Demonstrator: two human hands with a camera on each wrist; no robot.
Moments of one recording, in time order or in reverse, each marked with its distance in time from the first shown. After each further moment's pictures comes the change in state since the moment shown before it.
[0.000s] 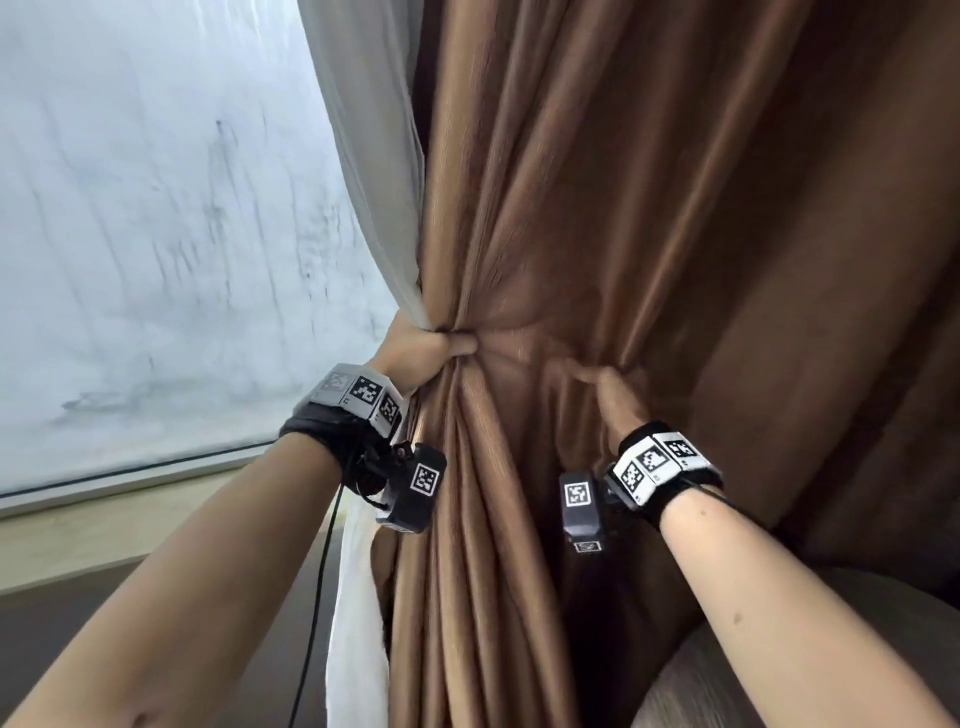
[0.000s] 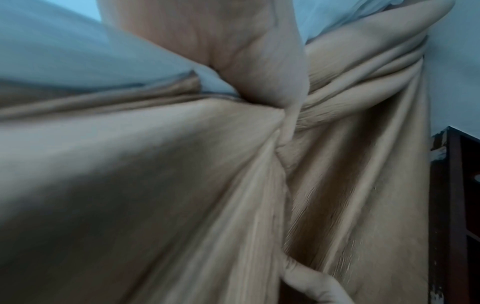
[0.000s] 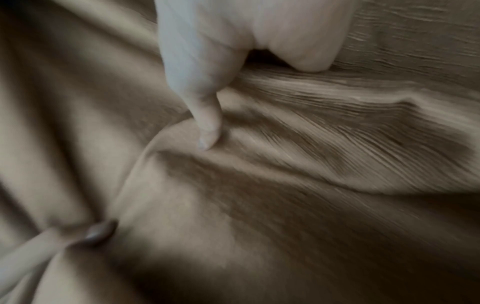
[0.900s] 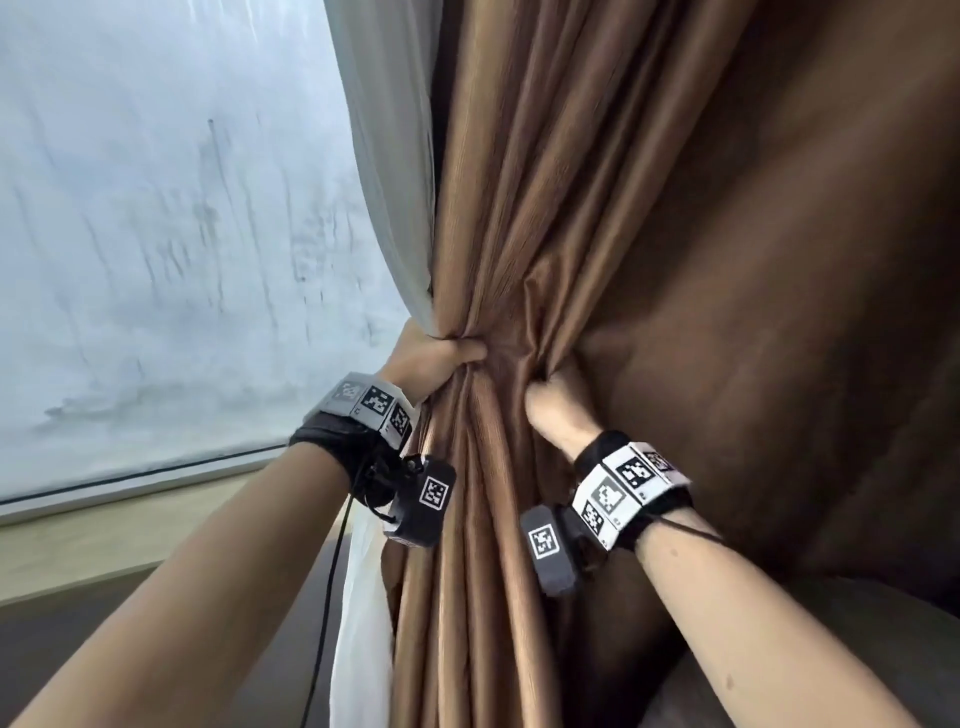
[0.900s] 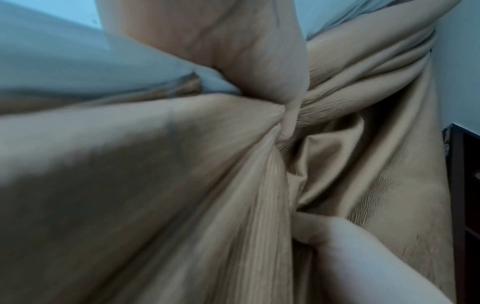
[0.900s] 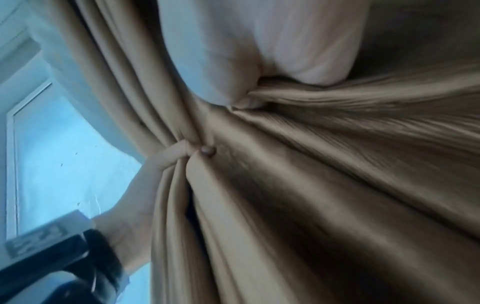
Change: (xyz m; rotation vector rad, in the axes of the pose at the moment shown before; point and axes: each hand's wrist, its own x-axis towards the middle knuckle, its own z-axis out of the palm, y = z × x) left_hand 0.005 -0.006 0.008 -0.077 -0.068 -0.053; right_hand -0.062 -0.033 0.047 -0.406 -0.204 -0.341
